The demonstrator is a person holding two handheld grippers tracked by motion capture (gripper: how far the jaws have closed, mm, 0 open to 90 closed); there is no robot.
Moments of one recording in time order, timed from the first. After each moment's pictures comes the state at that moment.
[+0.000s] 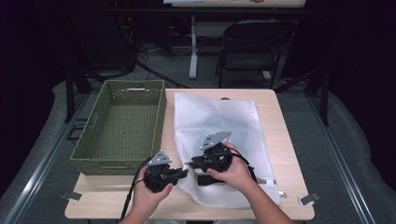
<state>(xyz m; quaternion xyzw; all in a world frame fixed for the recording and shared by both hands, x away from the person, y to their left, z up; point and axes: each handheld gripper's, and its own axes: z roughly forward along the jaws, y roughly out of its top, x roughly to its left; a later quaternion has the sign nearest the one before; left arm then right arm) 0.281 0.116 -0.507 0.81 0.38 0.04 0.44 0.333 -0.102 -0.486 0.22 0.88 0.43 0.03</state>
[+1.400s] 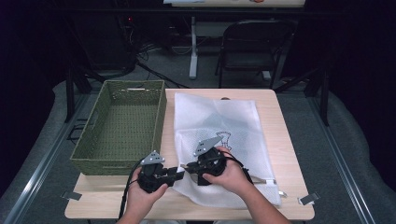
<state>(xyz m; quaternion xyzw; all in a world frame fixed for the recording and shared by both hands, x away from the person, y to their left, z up) 0.283 0.133 -0.510 0.80 0.40 0.02 0.44 0.328 -0.086 -0.496 0.18 0.89 0.41 0.02</state>
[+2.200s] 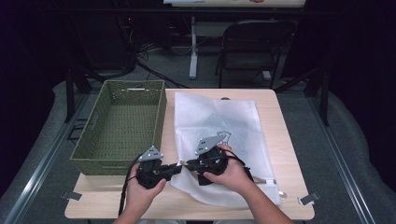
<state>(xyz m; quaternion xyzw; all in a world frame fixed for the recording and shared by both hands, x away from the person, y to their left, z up) 0.286 0.133 -0.492 0.80 0.40 0.04 0.46 0.324 -0.089 -0.480 0.17 0.89 0.43 0.04</state>
